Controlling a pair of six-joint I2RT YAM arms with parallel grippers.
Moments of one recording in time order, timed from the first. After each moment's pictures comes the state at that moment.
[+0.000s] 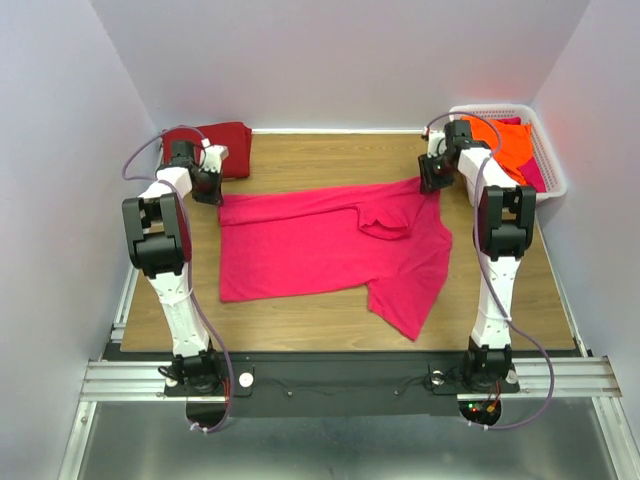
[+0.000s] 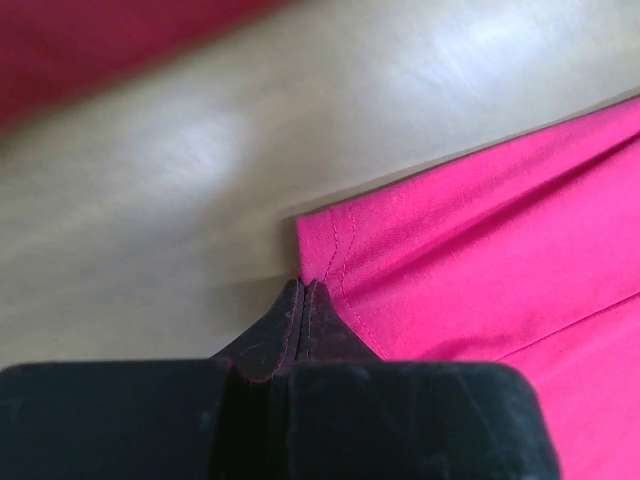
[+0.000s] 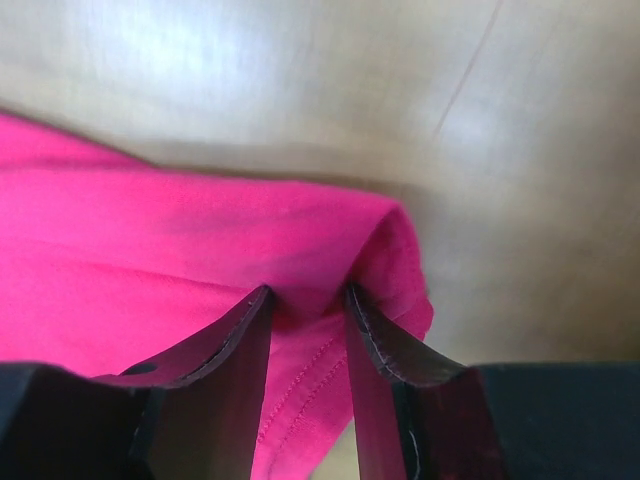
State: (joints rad) left arm 0.14 2.12 1.57 -0.48 0.36 0.33; right arm 0.00 2.32 1.94 -0.71 -0.21 -0.25
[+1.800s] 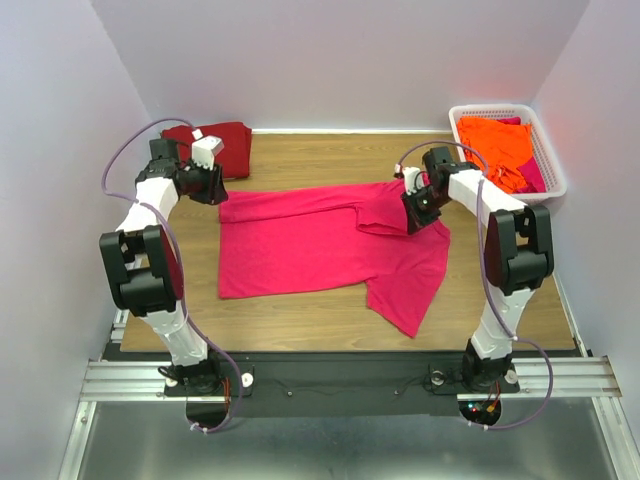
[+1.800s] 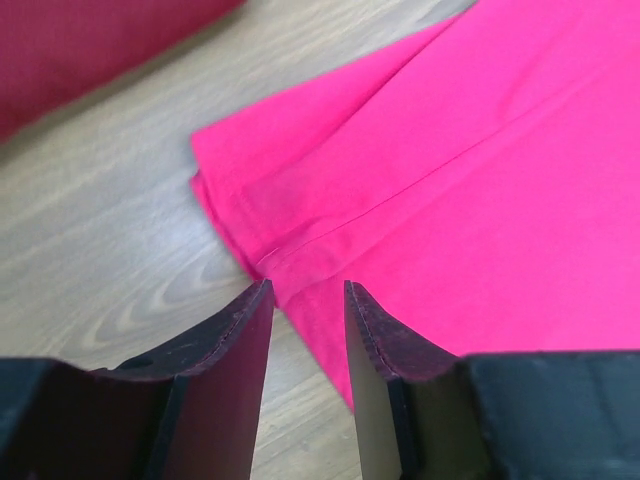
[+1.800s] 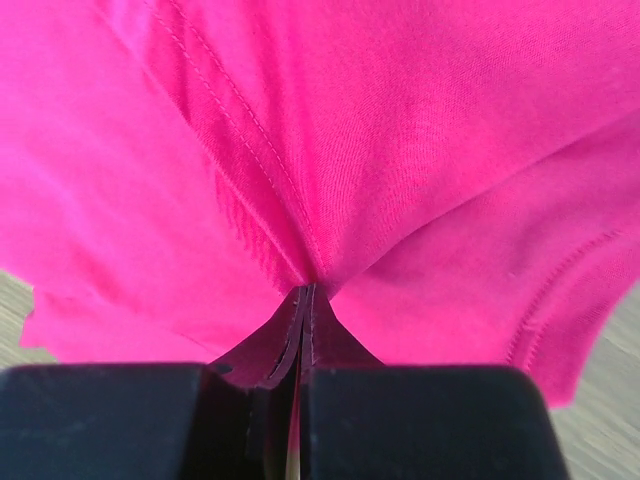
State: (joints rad) left arm 0.17 1.79 1.37 -0.50 0.55 0.39; right arm 0.17 1.94 1.47 -0.83 -0.36 -0.33
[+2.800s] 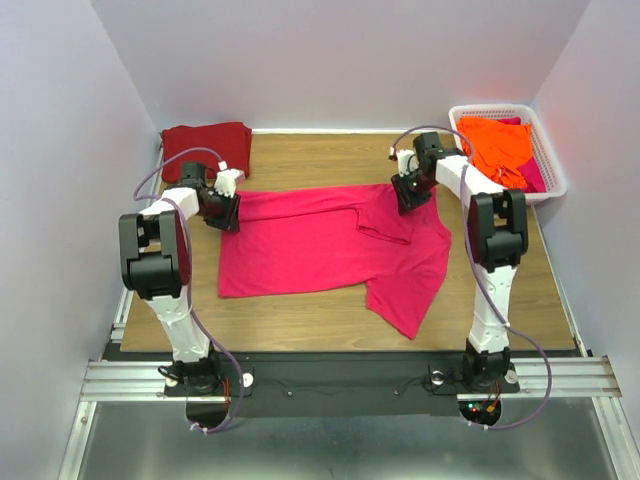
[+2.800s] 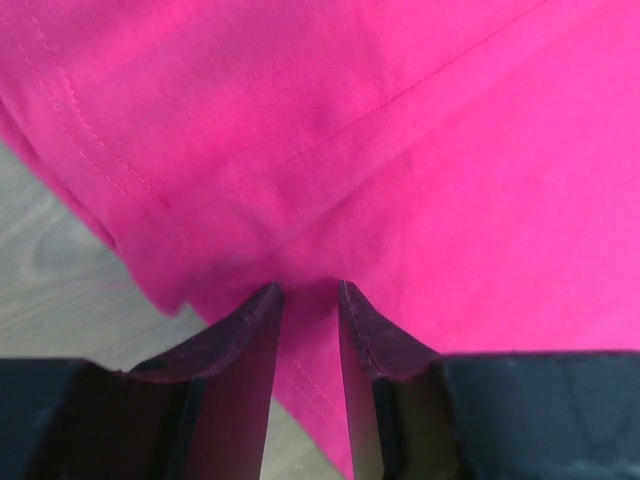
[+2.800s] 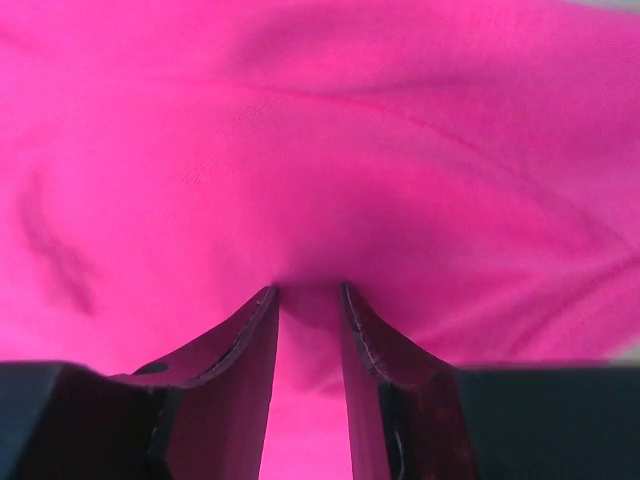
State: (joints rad) left arm 0.08 1.89 1.23 -0.46 0.43 0.41; right arm 0.16 2.17 1.77 -0.79 -0.29 -0.29
